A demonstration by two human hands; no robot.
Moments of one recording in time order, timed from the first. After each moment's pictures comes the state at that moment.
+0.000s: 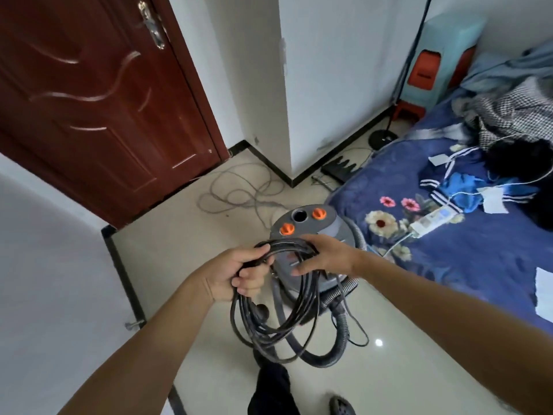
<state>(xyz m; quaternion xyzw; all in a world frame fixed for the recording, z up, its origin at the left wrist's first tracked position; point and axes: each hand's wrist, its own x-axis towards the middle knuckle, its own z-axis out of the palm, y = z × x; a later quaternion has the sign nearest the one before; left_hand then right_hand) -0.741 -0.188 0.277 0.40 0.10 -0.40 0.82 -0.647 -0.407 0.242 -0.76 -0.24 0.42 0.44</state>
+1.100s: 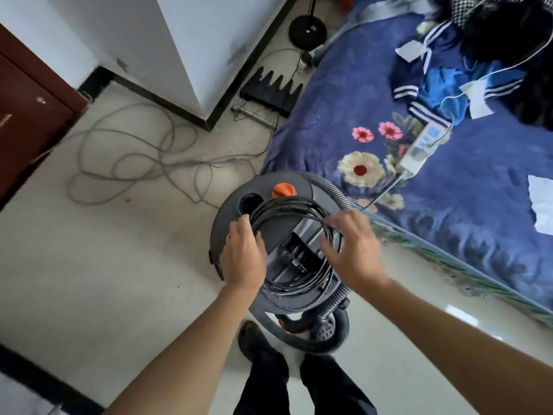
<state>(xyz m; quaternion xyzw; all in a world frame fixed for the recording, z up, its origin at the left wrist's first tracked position) -0.521 -0.218 -0.031 0.97 0.08 -0.08 0.23 -0.543 -0.409 0.007 -0.96 0.01 -0.01 0.28</state>
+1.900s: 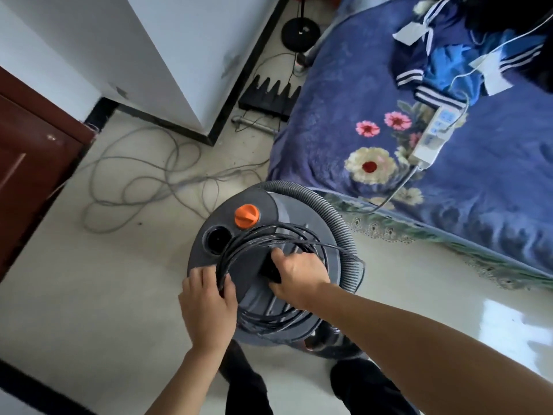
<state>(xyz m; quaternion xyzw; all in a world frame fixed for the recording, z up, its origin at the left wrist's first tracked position) -0.558 -0.137 -0.063 0.98 0.05 0.00 0.18 -0.524 -0.321 -0.045 -0.95 -0.12 0.26 0.13</state>
